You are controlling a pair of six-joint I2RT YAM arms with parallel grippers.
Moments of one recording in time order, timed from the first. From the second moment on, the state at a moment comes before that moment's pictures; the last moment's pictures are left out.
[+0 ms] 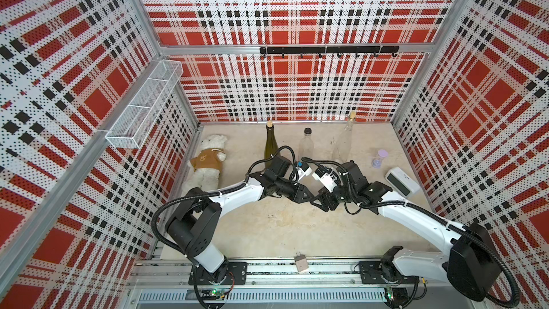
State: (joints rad) left arm -0.68 1.62 0.97 -0.17 0.79 -0.26; right arm 0.62 1.24 0.81 -0.41 -0.40 -0.03
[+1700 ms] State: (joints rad) left arm -0.25 0.86 0.69 -0.23 0.22 -0.30; right arm 0.34 1.09 0.67 -0.32 -0.30 0.22
